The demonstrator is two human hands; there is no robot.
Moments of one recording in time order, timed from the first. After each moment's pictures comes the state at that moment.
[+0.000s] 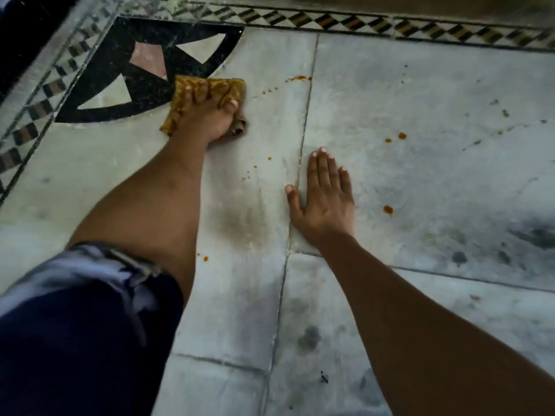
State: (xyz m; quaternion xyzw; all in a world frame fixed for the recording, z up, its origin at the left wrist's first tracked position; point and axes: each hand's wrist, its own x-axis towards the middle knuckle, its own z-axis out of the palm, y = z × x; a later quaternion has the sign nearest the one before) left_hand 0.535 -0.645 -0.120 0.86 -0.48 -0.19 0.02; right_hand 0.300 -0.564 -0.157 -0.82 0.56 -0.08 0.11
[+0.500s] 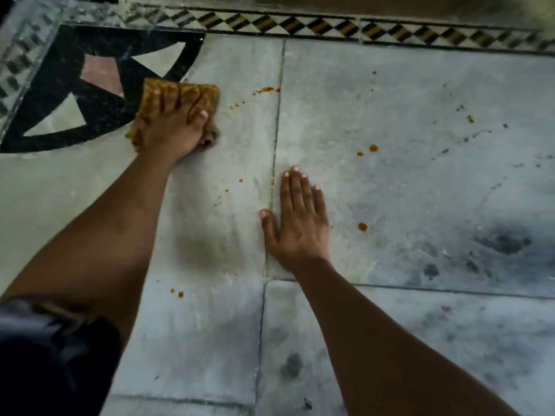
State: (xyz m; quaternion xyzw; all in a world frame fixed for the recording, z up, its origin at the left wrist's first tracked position) left_hand 0.543 -0.668 -0.128 0.84 -0.52 -0.14 0.01; right_hand 0.302 -0.563 -0.153 -0.81 0.57 -0.10 0.13
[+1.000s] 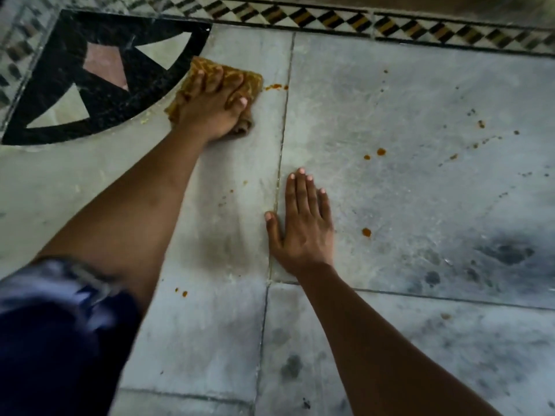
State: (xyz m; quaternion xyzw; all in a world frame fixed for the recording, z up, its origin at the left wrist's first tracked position) left_hand 0.516 -0.707 -0.121 0.80 -0.58 -0.17 -0.01; right_hand 0.302 -0.564 -0.150 -0.81 0.56 -0.09 0.14
